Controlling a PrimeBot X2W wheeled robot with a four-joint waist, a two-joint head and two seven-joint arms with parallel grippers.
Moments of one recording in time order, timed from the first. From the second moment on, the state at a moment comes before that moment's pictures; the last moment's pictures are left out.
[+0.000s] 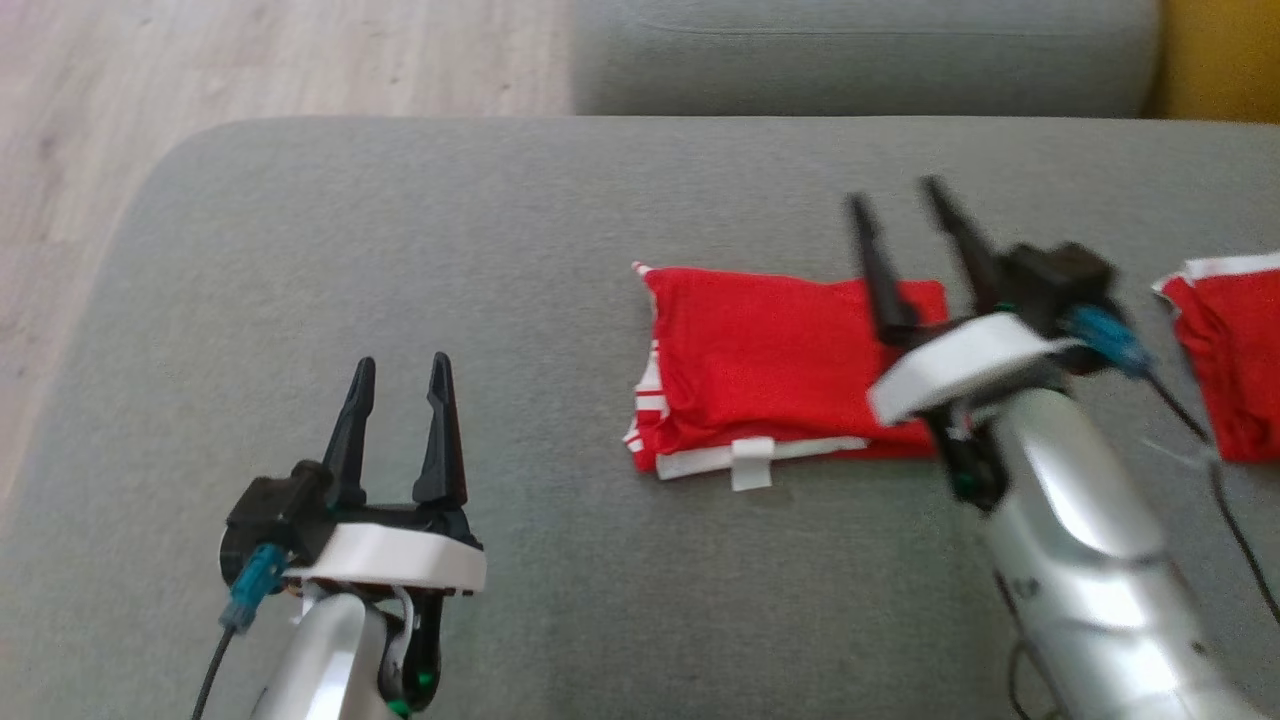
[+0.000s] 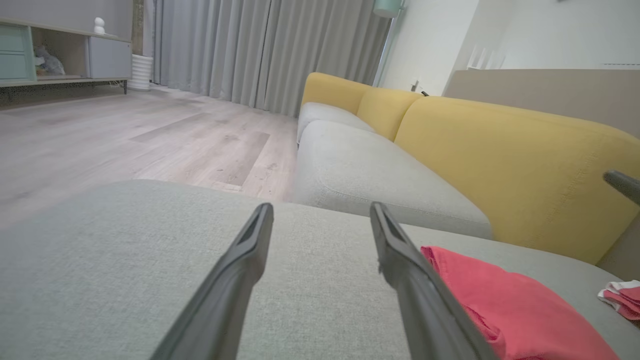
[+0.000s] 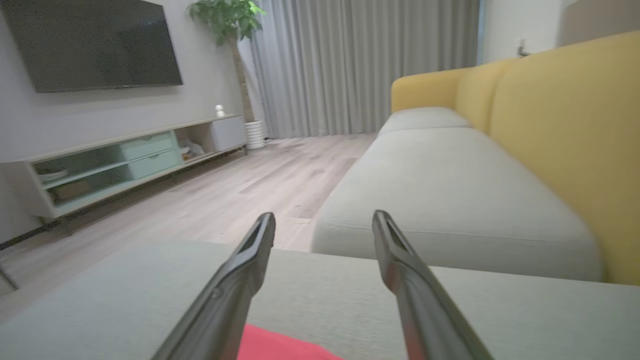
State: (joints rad) left arm -0.22 0.05 -0.22 0.35 -0.37 -0.05 -0.26; right arm -0.57 -0.07 0.30 0.66 0.29 0.12 -0.25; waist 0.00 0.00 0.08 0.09
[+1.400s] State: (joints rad) left arm -0.22 0.05 -0.22 0.35 -0.37 -0.05 -0.26; right arm -0.38 -0.05 -0.02 0.67 0.06 0.12 -0.13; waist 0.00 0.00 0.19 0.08
